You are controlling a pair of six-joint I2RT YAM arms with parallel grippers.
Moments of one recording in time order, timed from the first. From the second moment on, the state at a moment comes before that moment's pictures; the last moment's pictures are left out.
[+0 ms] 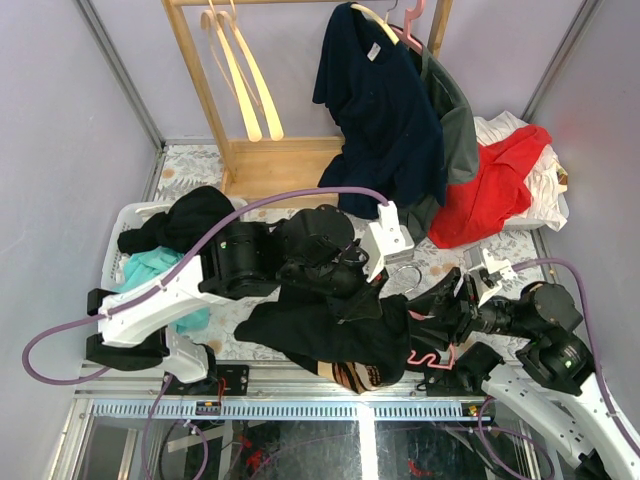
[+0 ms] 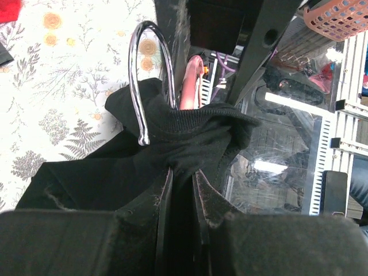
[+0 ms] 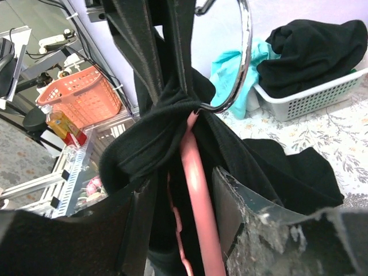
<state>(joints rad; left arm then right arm) -1.29 1.51 2.00 -1.10 0.25 -0.20 0.69 0.31 0.74 -0.28 -0.76 0.44</state>
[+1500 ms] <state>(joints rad) -1.29 1.23 2.03 -1.07 0.31 -0.23 0.70 0.58 1.09 -0.79 -0.58 0.48</state>
